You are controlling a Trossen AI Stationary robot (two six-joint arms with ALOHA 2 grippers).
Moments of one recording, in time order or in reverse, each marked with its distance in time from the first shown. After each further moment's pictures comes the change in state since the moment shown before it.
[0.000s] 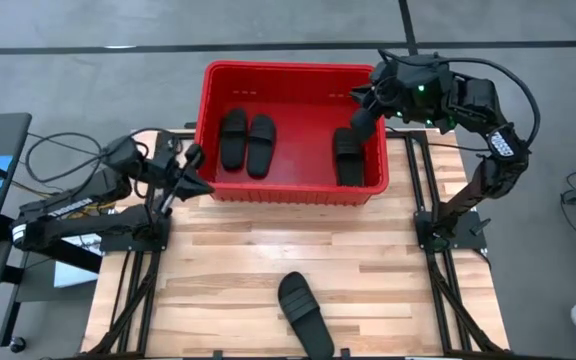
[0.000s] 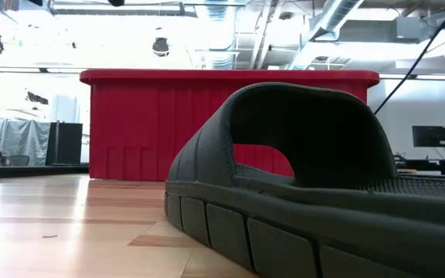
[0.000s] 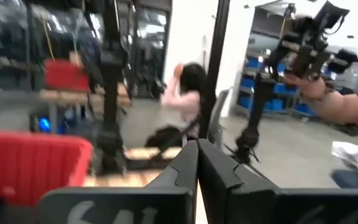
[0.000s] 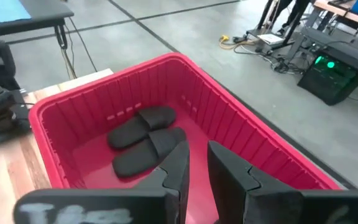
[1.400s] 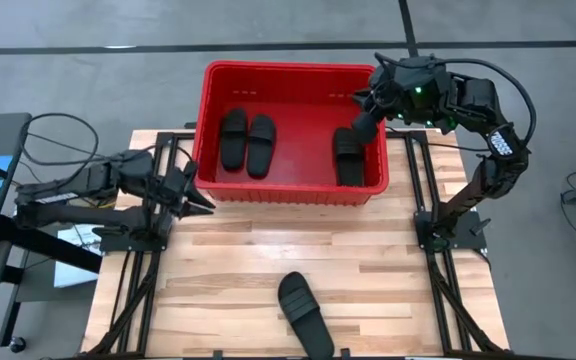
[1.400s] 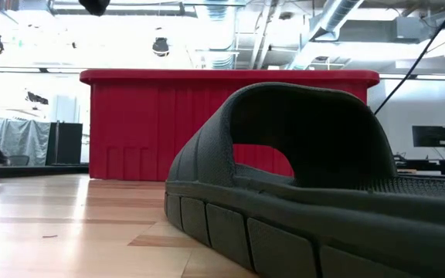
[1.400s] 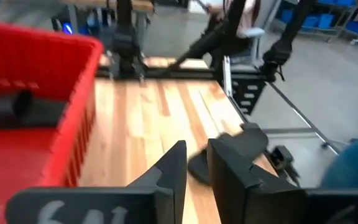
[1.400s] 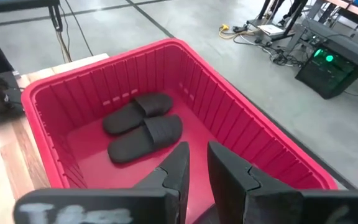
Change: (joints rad) left arm -0.300 0.008 0.172 -0.652 -0.388 0.206; right arm 0.000 0.000 0.001 -0.055 -0.002 -0.011
